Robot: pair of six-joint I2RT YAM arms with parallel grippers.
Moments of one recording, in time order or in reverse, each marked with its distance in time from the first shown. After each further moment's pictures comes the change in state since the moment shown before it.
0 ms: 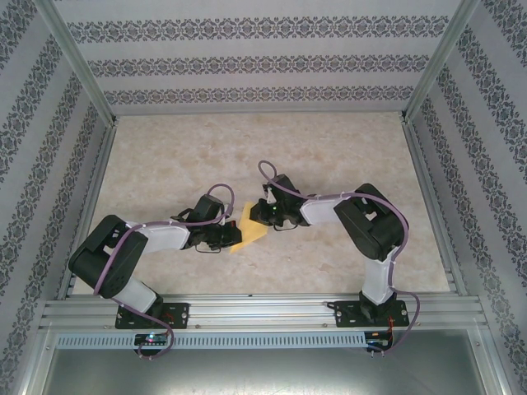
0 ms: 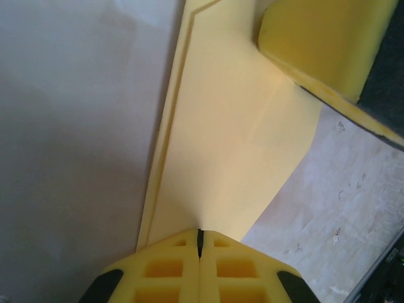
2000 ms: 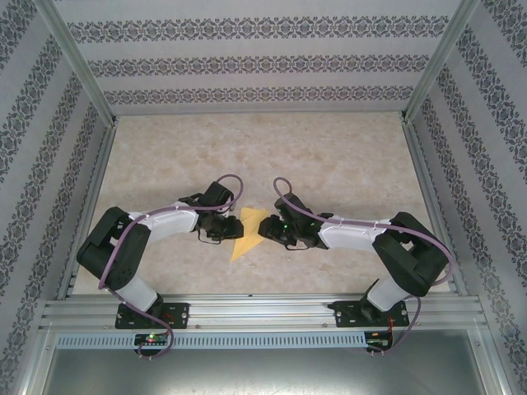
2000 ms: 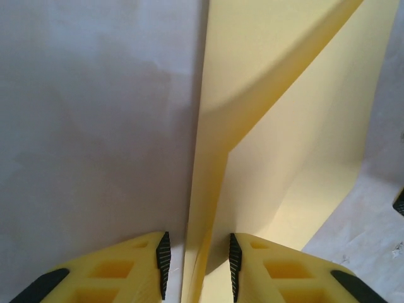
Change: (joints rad) left arm -0.010 0.066 0.244 -0.386 -0.130 0.153; right arm 0.142 -0.352 -0.240 -0.137 0.227 0.164
